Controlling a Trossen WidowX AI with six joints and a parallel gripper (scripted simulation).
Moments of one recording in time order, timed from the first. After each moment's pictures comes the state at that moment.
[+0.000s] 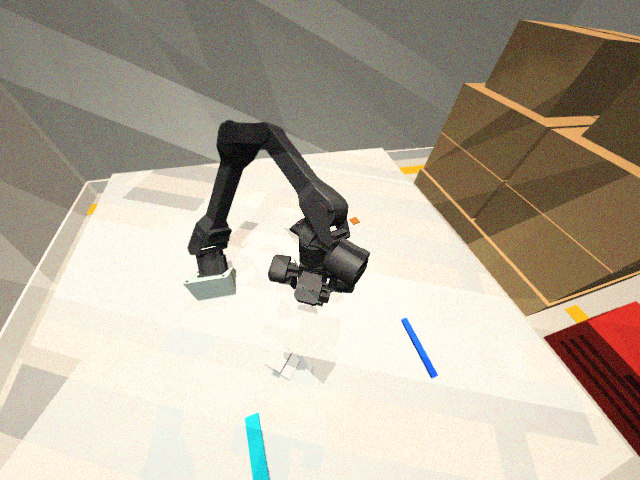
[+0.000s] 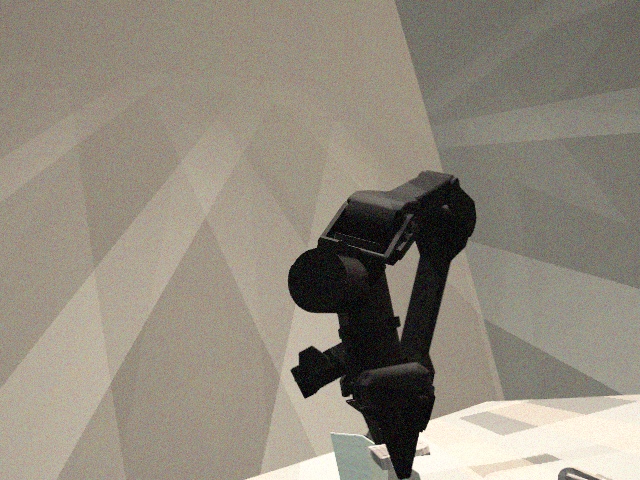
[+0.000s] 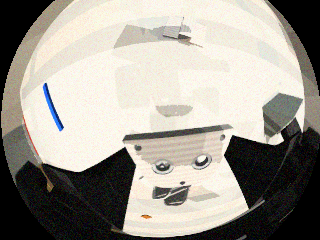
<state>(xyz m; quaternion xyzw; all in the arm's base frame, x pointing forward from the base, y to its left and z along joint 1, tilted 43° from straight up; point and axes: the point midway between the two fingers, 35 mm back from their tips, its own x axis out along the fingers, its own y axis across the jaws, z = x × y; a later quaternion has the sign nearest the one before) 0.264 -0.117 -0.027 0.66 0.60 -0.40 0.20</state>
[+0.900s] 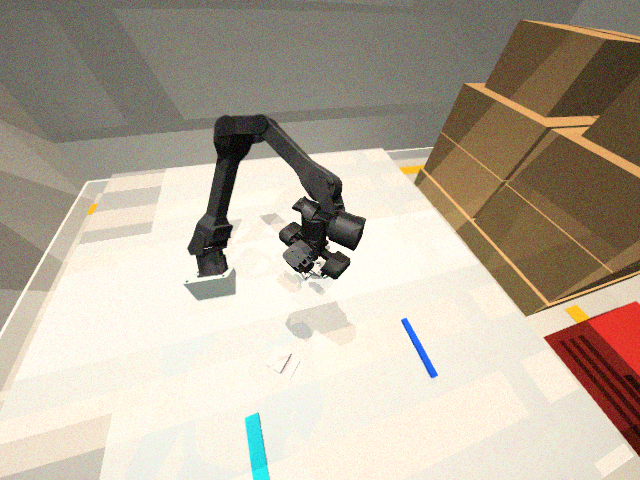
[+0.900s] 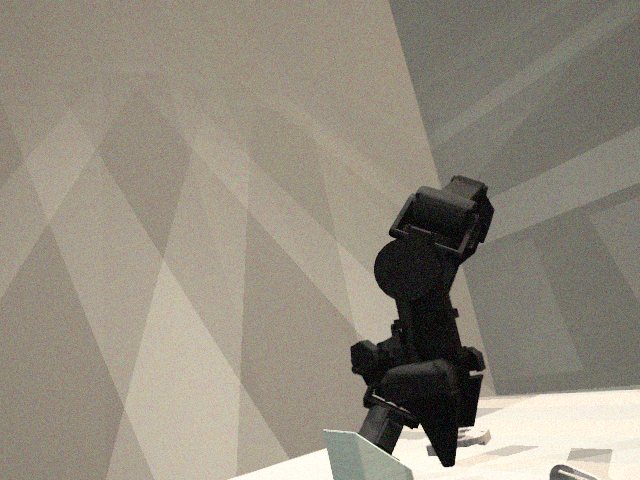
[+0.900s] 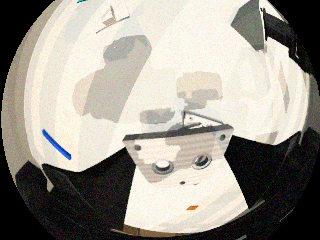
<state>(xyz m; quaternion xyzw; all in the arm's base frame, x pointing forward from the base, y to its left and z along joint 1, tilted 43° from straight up) 0.275 -0.057 0.016 0.69 0.48 -0.54 0.00</state>
